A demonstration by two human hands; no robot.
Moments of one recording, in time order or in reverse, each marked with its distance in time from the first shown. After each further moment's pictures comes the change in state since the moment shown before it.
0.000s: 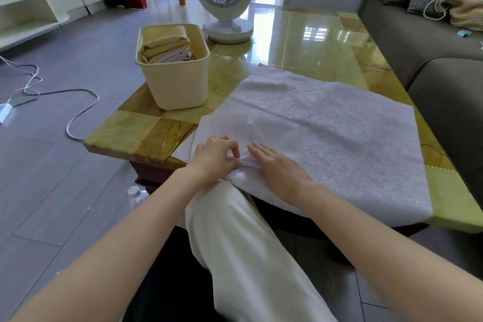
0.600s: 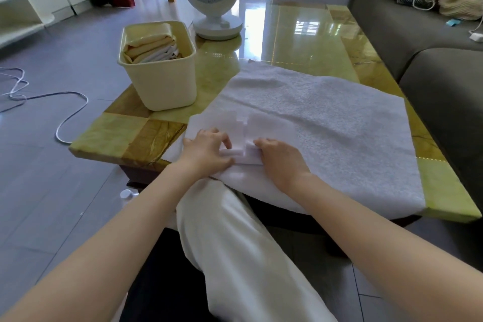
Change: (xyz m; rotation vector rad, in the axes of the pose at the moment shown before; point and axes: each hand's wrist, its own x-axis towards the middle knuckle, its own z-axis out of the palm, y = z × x) left_hand 0.007 0.009 -0.007 0.117 0.023 -0.047; right_hand 0.006 0.013 0.000 0.015 0.223 0.200
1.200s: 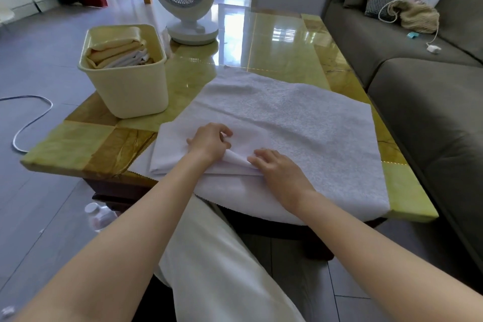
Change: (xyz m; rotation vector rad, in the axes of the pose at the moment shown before) left_hand 0.055 0.047 0.018 -0.342 0.045 -0.142; right_hand -0.029 0.049 -0.004 -0.106 0.023 -0.156
